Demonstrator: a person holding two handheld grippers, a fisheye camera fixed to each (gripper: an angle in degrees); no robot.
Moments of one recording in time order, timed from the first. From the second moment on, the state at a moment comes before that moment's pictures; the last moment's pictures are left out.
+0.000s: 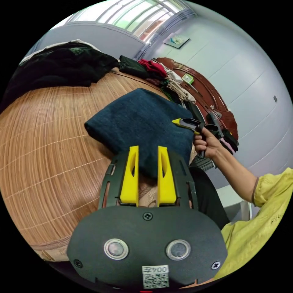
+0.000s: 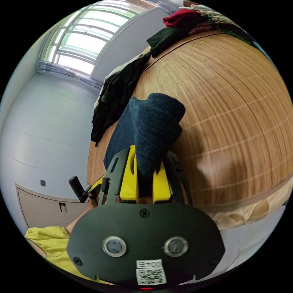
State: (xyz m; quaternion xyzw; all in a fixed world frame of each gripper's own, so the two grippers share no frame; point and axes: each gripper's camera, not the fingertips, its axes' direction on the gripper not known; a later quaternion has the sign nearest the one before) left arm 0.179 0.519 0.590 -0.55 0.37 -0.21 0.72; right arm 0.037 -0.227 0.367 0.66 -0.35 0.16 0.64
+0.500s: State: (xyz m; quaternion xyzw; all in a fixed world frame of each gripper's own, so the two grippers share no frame) left arm 0.237 0.587 0.593 -0.57 0.37 -0.17 0.71; right arm 0.329 -0.142 0.347 0.70 -0.39 0.31 0.51
